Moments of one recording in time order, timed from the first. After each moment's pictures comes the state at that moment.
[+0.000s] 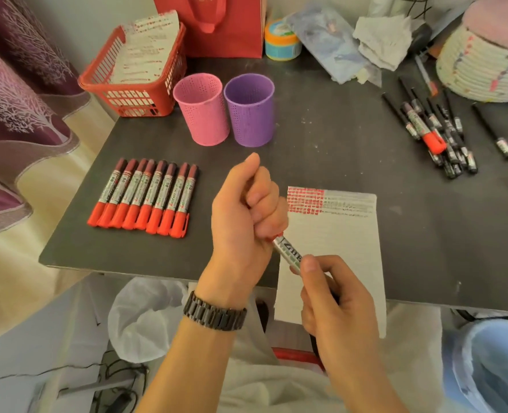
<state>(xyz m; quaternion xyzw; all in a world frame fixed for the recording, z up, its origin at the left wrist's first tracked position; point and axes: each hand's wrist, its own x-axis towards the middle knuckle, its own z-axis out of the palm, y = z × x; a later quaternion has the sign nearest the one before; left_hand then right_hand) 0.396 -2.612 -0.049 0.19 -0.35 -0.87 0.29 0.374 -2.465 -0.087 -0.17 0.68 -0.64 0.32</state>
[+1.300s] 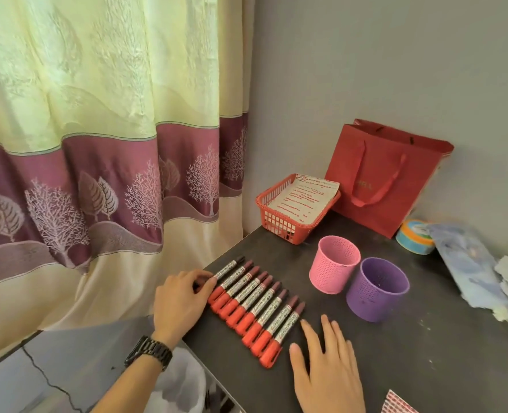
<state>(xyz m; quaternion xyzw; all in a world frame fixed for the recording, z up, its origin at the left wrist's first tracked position) 0.593 -2.799 -0.139 0.66 -0.68 -0.08 0.32 0.332 -2.673 -0.130 -0.61 0.77 -0.12 0.13</state>
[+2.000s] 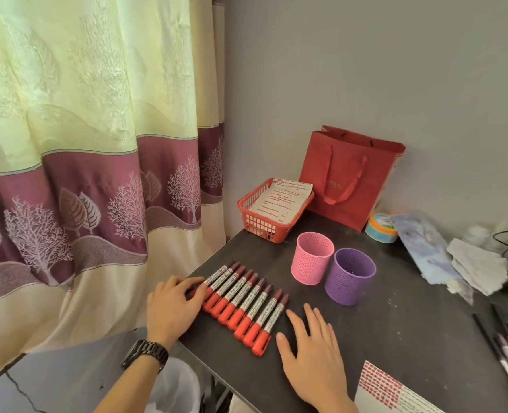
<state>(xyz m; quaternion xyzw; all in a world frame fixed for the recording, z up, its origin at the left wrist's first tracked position) 0.594 -2.787 -0.136 0.67 -0.69 -0.11 0.25 0.336 -2.656 -0.134 -0.60 0.78 -0.13 0.09</state>
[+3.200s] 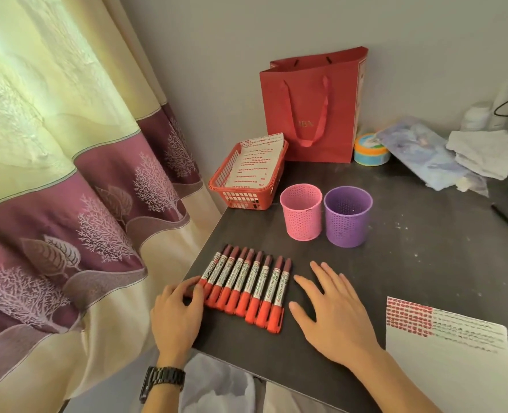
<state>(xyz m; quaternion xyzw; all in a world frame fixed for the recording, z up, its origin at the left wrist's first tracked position) 0.585 -2.786 -0.133 0.64 -0.70 -0.11 0.30 0.332 -2.655 -0.147 -0.59 0.78 -0.17 0.10</state>
